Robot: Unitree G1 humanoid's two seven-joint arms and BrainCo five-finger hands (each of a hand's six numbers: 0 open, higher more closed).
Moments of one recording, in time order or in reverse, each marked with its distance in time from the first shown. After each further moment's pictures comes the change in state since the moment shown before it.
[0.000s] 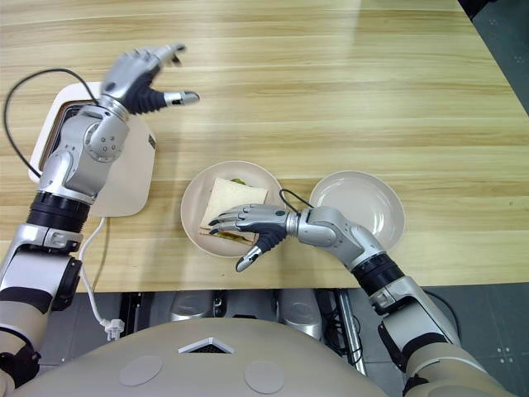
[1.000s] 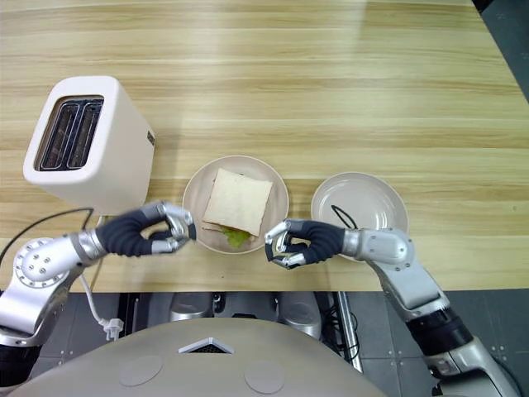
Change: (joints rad) left arm 0.892 0.181 0.088 -0.631 -1.095 0.016 -0.850; right arm 0.355 -0.244 -0.224 -0.385 0.714 0.475 0.420
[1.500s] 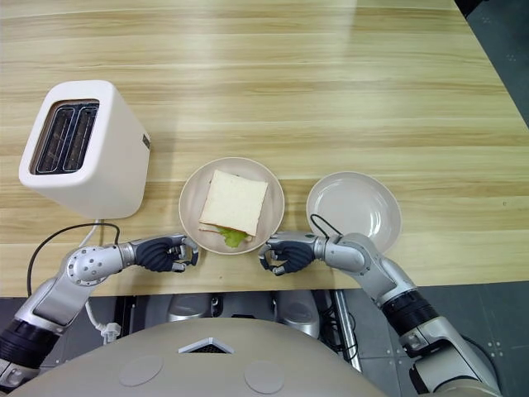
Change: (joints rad) left arm -0.154 0.014 -0.196 0.309 0.554 -0.043 0.098; right arm -0.120 0.101 0.144 0.233 -0.583 -0.251 -0.245
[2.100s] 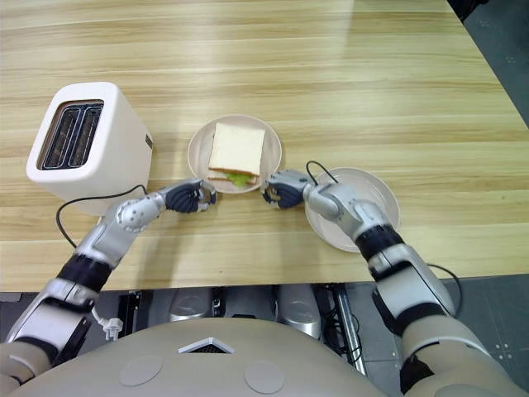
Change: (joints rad) left arm -0.550 -0.306 -0.045 0.678 0.152 -0.149 0.312; right arm -0.578 0.223 0.076 0.713 -0.362 0.022 -0.510
